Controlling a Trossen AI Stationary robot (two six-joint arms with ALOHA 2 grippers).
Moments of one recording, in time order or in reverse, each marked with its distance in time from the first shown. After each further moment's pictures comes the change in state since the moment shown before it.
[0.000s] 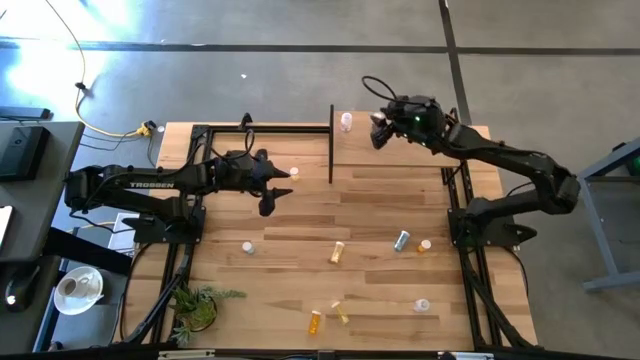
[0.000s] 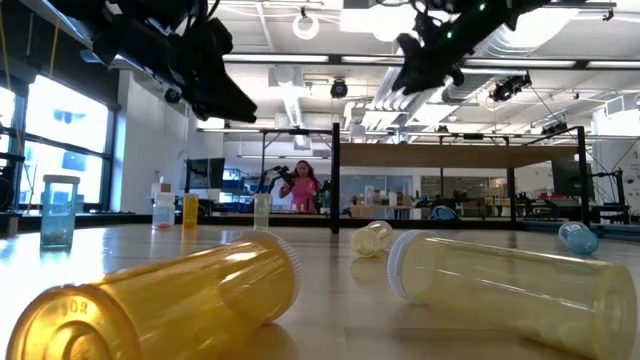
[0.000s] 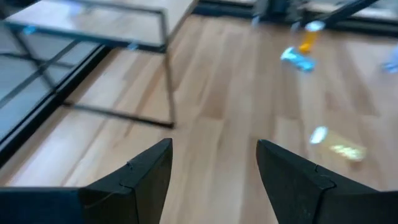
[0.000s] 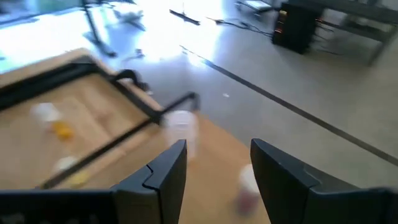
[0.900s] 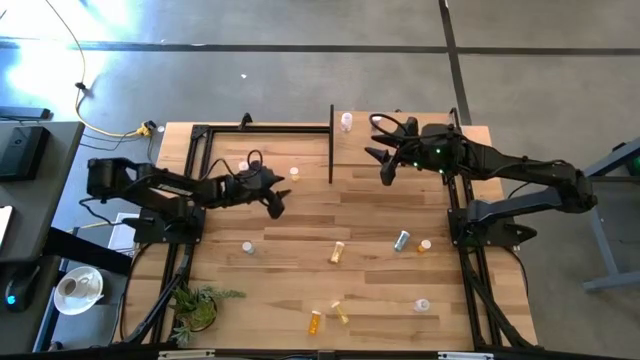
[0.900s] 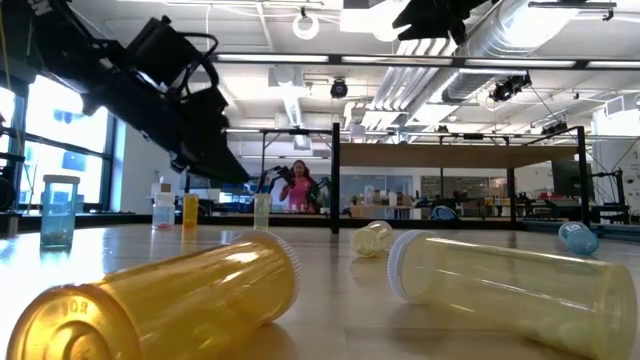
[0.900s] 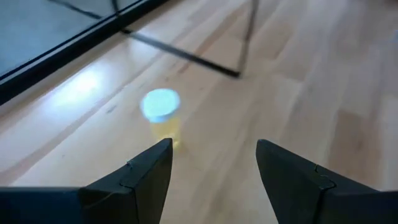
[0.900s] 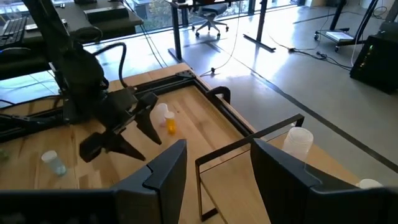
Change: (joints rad) left arm -0.059 0.259 -0.218 0.409 -0.320 -0.184; right arm 0.321 -0.156 0.000 -0.057 0.003 0.018
